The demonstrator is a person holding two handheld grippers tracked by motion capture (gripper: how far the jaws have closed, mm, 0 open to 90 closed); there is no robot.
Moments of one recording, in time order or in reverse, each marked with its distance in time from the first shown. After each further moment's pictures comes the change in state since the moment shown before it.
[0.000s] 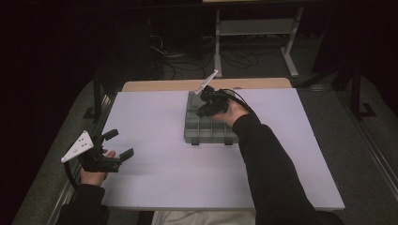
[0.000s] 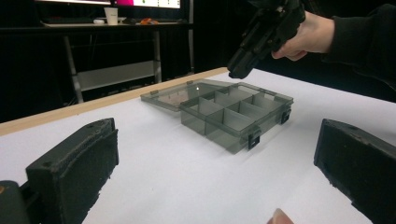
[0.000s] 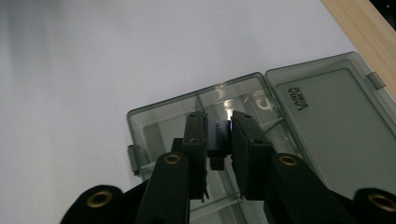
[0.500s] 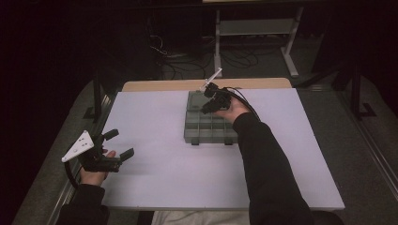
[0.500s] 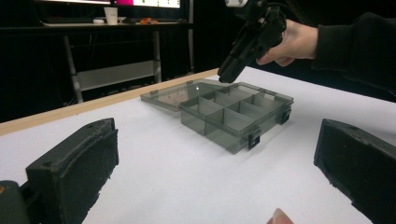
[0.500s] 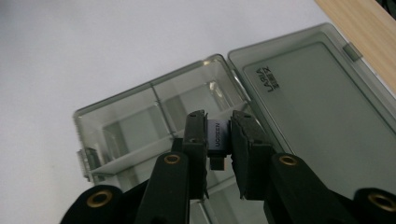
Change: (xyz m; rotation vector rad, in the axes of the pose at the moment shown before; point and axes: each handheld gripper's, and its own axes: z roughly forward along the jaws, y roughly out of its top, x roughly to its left) left arm 0.000 0.000 0.001 0.001 0.000 0.003; right arm -0.029 -0.011 0.015 0.024 -0.033 0.102
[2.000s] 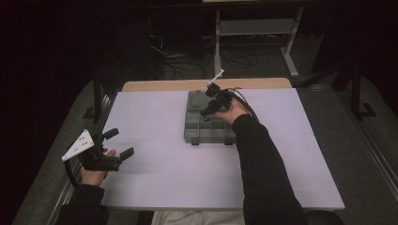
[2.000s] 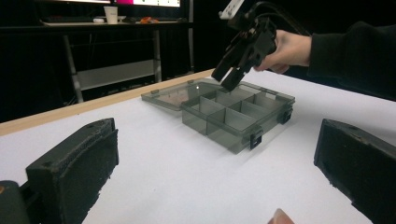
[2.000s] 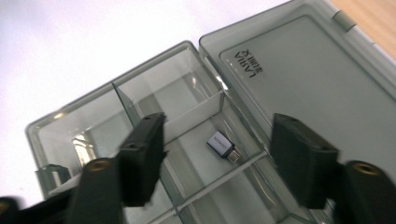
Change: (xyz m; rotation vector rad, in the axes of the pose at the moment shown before) left arm 0.002 0.000 0.001 0.003 -0.001 -0.001; right arm -0.016 -0.008 0.015 0.000 -0.013 0.117
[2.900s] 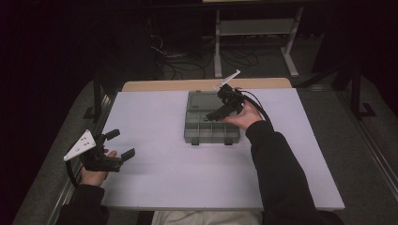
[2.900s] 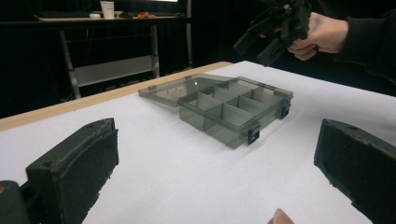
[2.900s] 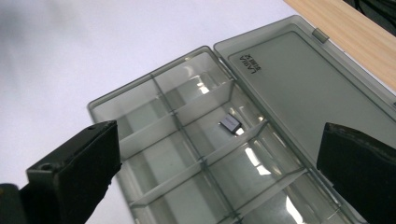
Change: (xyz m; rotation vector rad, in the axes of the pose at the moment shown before) left arm -0.002 -0.001 0.001 0.019 -0.008 0.004; right arm 0.019 -0.028 -0.049 -0.111 -0.007 -0.012
